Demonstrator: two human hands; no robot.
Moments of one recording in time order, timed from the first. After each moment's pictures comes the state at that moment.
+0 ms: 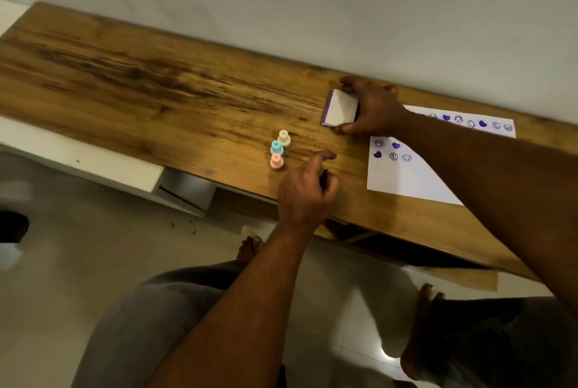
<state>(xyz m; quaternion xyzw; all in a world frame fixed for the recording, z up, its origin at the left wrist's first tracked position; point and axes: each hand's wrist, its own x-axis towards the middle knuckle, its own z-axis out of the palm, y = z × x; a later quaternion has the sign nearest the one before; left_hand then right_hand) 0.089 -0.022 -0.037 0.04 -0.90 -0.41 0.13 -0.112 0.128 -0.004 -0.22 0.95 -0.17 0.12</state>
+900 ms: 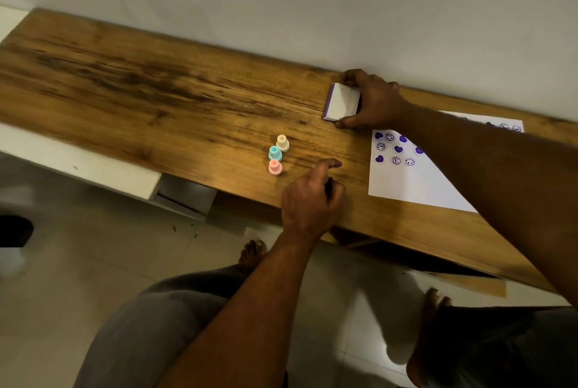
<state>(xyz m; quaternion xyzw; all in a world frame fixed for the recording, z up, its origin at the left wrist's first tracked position) 0.086 -0.011 -0.041 0.03 -0.92 -0.37 0.13 -0.137 0.132 -0.011 -0.23 0.95 -0.20 0.11</state>
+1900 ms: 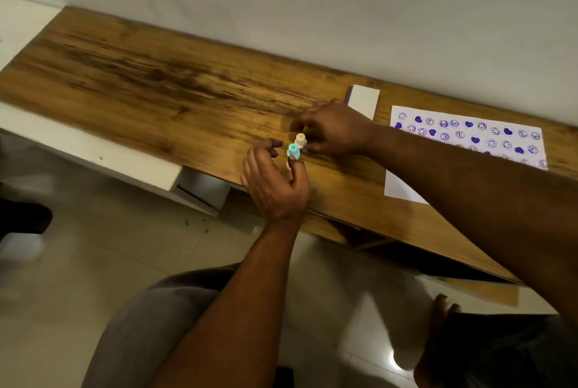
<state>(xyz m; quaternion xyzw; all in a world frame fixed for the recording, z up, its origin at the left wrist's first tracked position) 0.088 -0.068 -0.034 0.24 -0.83 -0.38 0.34 -0.075 0.037 0.005 -0.49 0.86 -0.14 0.10</state>
